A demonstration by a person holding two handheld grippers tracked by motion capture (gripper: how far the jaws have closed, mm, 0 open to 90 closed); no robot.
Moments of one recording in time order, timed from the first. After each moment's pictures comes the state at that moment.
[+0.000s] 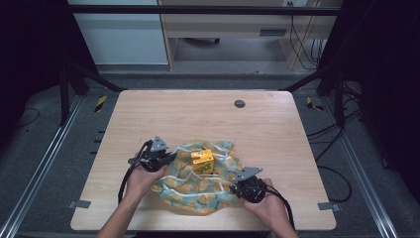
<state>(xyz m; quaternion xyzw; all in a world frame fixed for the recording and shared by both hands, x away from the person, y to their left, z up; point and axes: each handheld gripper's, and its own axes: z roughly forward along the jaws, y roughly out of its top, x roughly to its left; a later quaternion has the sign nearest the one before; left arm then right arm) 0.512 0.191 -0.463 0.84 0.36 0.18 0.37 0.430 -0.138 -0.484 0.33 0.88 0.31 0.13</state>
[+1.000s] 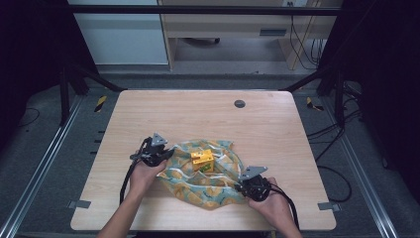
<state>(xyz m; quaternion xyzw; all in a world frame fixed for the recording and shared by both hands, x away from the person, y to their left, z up) 0.537 0.196 -0.484 0.83 0.40 0.18 0.36 0.436 -0.154 -0.491 0.33 0.88 0.31 0.13</state>
